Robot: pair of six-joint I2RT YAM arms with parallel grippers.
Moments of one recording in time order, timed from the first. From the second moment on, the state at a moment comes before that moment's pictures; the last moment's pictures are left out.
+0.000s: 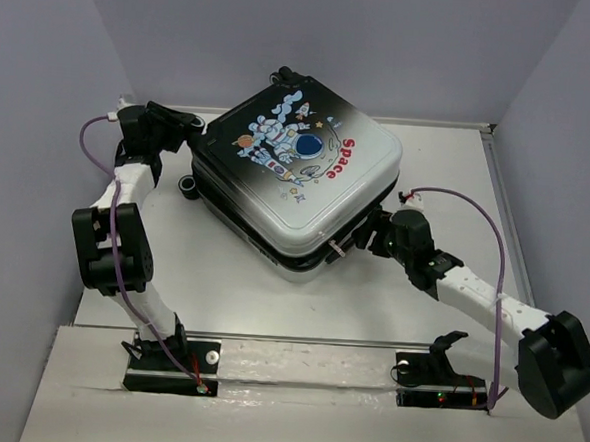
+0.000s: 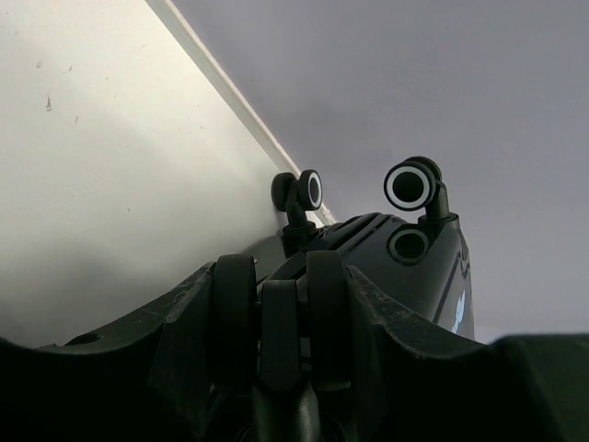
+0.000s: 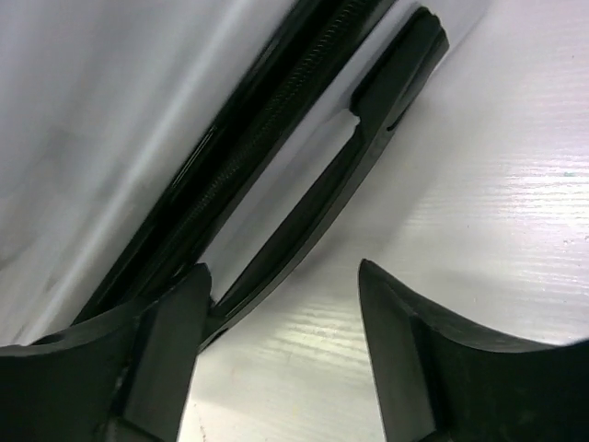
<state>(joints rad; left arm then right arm) 0.18 1.72 1.22 0.21 0.28 -1.05 0.55 1.10 0.56 0.01 0.15 0.65</state>
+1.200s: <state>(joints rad) 0.15 1.44 1.13 0.02 0.23 -1.02 0.51 1.32 0.56 0.21 0.10 0.77</state>
